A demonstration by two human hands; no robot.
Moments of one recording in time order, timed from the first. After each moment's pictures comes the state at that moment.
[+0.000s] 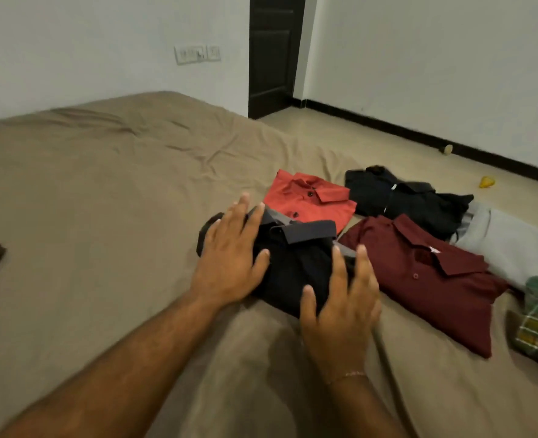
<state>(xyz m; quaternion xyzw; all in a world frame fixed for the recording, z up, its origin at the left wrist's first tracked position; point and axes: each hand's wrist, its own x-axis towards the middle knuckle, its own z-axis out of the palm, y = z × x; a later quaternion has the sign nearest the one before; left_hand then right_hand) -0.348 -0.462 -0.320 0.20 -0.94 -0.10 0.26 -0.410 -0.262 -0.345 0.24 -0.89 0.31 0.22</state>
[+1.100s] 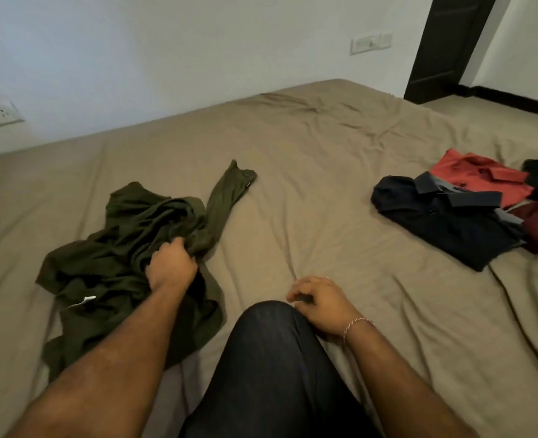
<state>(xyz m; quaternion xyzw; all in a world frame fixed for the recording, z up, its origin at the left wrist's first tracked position) 0.152 -0.482 -0.304 0.71 -0.69 -0.03 0.11 -0.125 -0.301 -0.339 0.64 -0.68 0.22 -0.27</state>
